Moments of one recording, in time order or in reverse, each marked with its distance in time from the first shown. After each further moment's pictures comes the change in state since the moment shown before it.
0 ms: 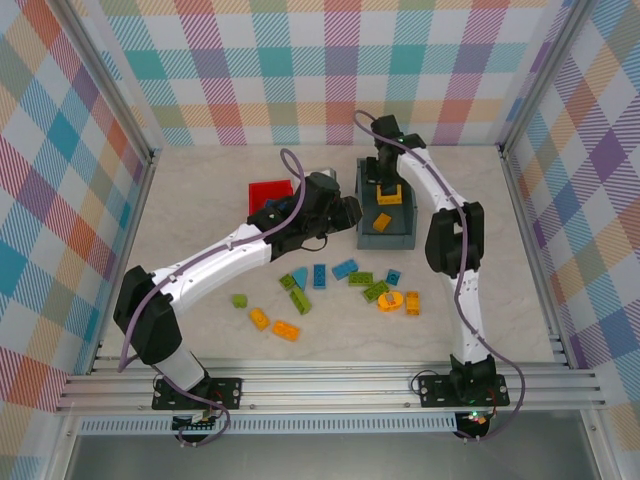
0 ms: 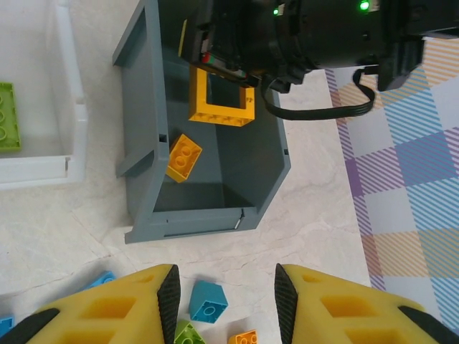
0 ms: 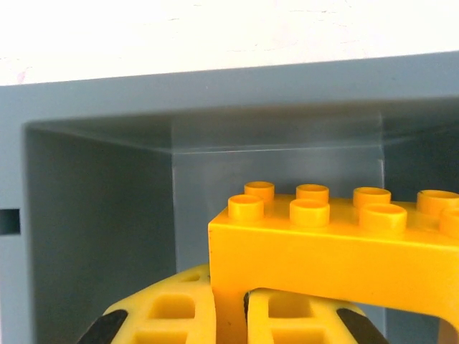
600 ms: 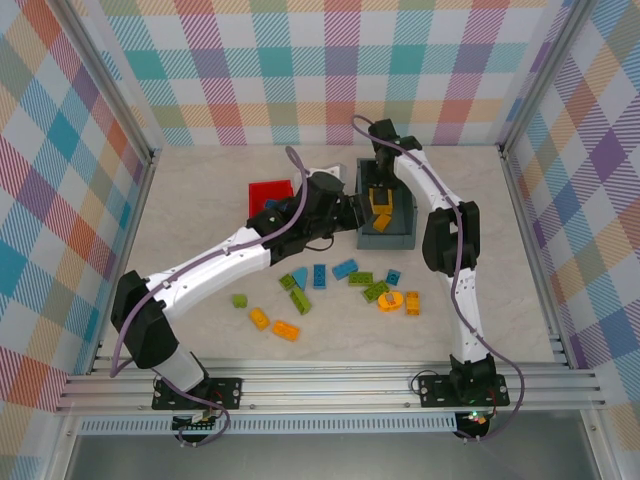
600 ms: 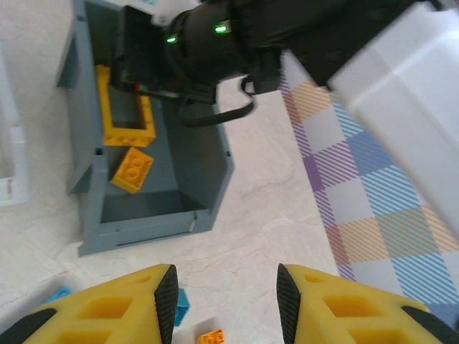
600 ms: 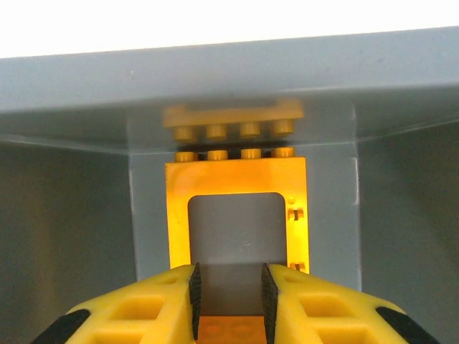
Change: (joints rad) left arm -0.065 -0.019 0.058 0.027 -0.005 0.054; right arm 0.007 0.032 0.010 -0.022 0.076 -0.010
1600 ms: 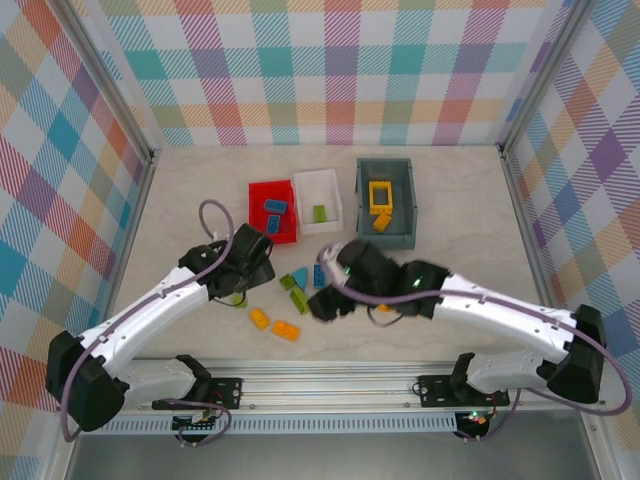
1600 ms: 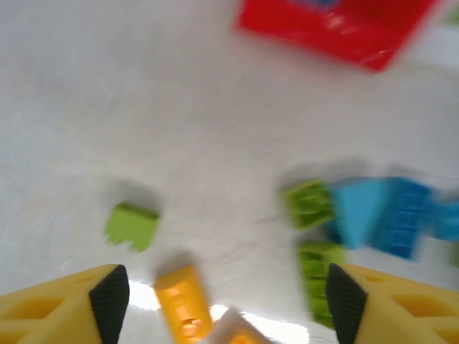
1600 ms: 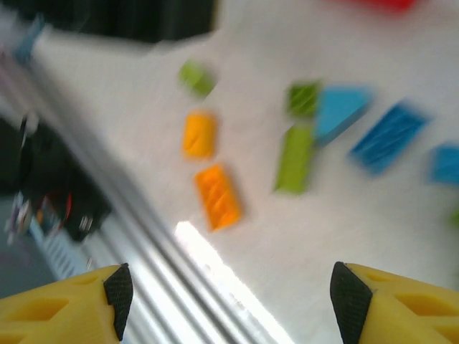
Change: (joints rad) left arm 0.266 -0.440 -0.580 -0.586 -0.173 -0.163; right arm 0.814 -1.173 -1.243 0.370 -0.206 0.090
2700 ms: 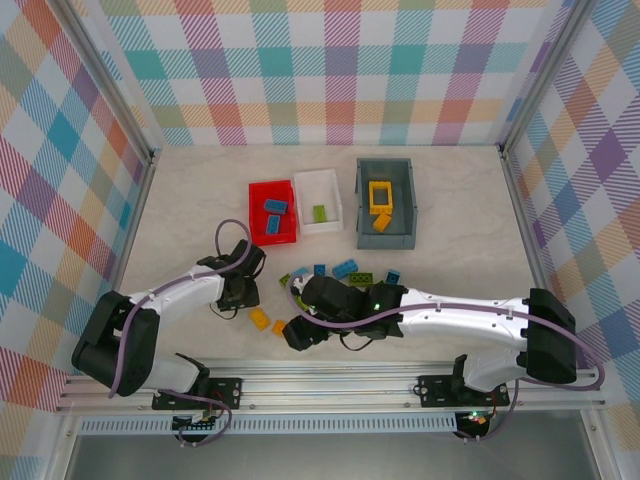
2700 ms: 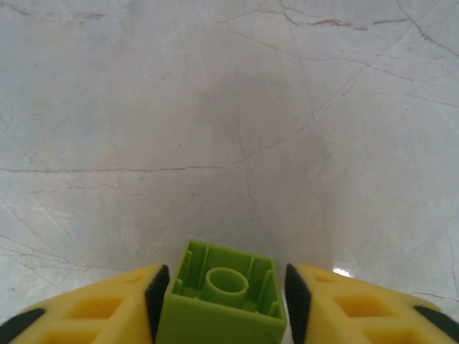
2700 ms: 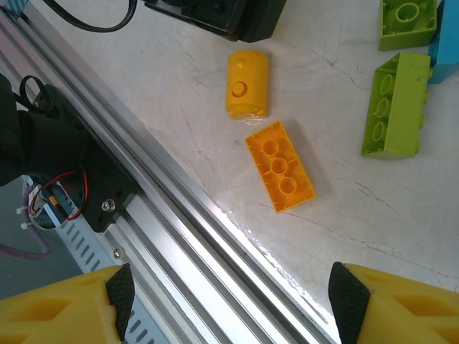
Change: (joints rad) left arm 0.164 0.213 -0.228 0.273 0.076 0.314; right arm 0.141 0.153 -0.010 0.127 0.055 0.193
